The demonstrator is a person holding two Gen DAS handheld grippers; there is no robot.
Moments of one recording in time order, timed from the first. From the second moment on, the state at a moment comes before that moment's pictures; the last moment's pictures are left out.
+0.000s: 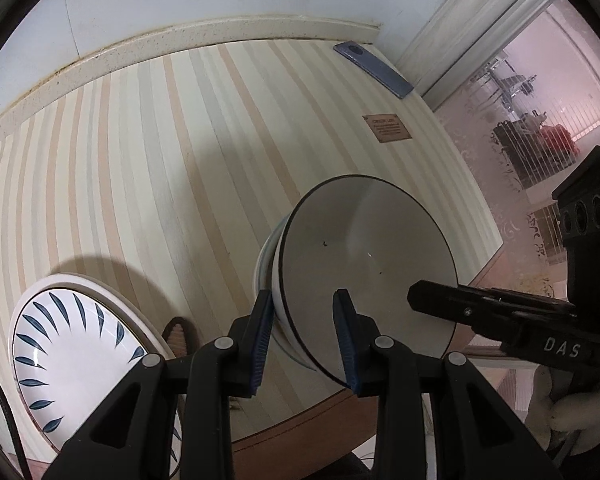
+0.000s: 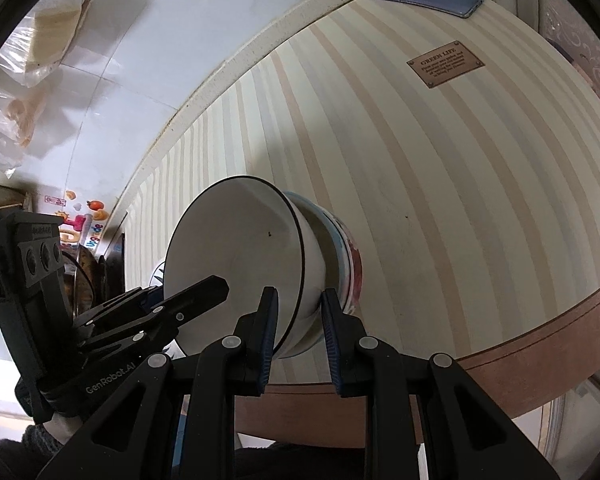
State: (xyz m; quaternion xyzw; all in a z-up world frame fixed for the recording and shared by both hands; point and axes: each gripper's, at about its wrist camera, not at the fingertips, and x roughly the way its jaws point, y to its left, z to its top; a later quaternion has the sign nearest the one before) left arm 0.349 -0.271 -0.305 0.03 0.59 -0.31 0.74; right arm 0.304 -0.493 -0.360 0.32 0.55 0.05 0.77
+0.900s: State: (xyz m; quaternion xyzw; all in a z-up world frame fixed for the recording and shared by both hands) left arm 0.335 -0.266 -0.268 0.07 0.57 -0.28 0.77; right arm 0.300 -0.479 -0.338 0.25 0.60 0.01 0.76
